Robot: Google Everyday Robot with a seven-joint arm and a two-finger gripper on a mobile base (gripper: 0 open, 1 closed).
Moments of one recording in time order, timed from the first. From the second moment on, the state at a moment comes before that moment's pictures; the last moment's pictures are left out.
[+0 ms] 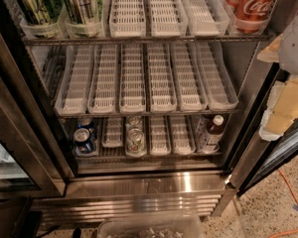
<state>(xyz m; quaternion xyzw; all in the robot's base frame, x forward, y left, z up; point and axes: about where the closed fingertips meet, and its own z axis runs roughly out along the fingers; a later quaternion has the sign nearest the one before) 0.438 -0.217 0.976 -0.60 0.78 -0.03 0.16</state>
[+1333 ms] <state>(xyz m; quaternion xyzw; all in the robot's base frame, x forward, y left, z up) 0.429 -0.186 0.928 -0.62 0.76 -0.01 0.19</state>
